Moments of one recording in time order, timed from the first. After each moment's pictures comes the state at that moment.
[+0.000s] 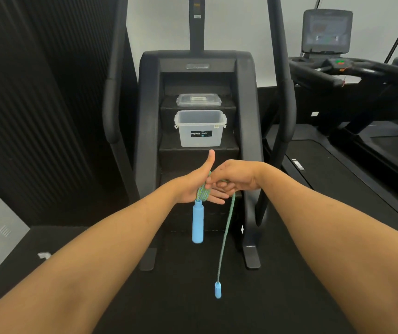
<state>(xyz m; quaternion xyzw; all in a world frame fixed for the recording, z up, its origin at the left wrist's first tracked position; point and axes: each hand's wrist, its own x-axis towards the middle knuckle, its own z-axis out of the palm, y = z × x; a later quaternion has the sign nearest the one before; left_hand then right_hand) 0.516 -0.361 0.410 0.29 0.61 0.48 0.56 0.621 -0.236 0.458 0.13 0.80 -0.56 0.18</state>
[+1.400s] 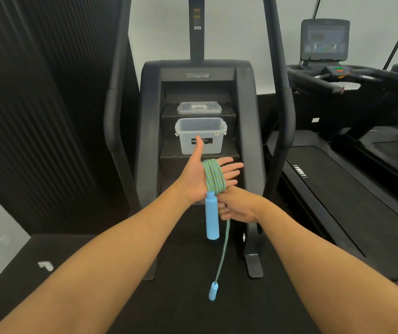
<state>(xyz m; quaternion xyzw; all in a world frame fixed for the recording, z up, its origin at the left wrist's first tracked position) 0.526 -0.345 0.438 0.19 0.34 0.70 0.60 0.638 -0.253 0.405 0.16 0.69 -0.70 0.10</state>
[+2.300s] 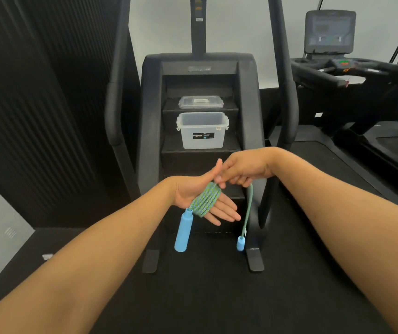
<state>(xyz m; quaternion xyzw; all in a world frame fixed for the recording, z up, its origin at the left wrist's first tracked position) 0.513 -0.374 0.425 0.36 0.49 0.31 0.73 0.623 -0.216 0.492 0.08 0.85 -0.45 0.25</state>
